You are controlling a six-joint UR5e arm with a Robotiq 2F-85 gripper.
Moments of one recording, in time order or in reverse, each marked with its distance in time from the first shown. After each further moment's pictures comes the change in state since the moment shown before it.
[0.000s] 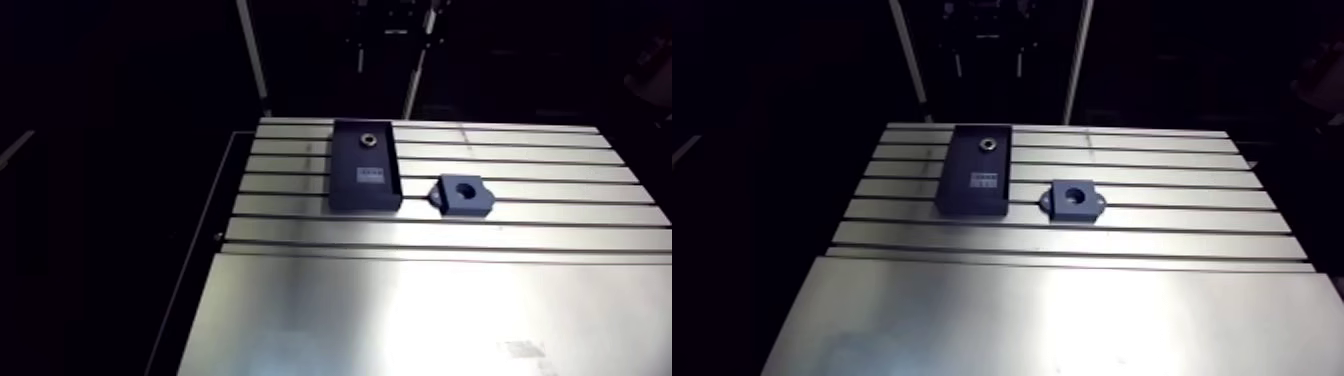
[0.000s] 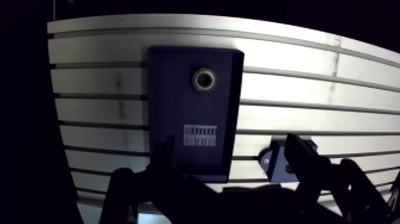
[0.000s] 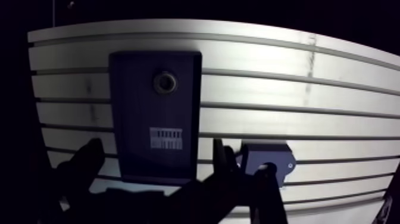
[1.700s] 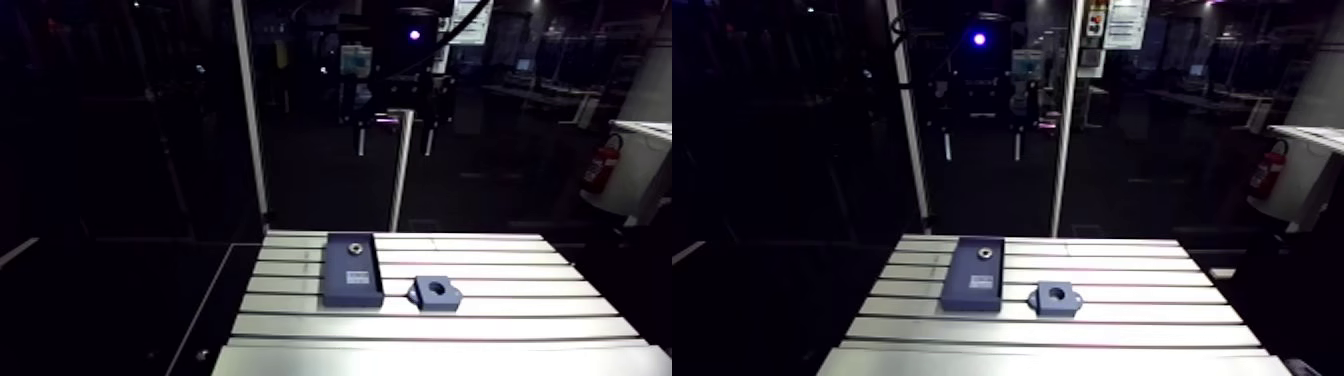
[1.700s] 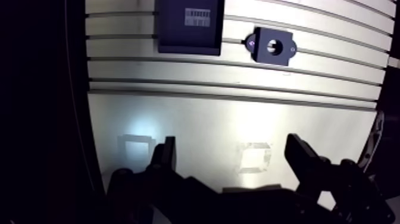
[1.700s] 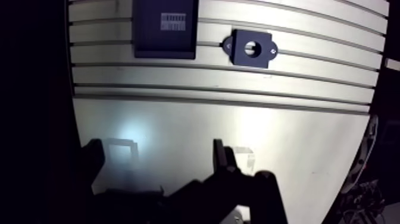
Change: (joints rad) arm -0.020 -0.426 0.090 0.390 -0.001 -0.034
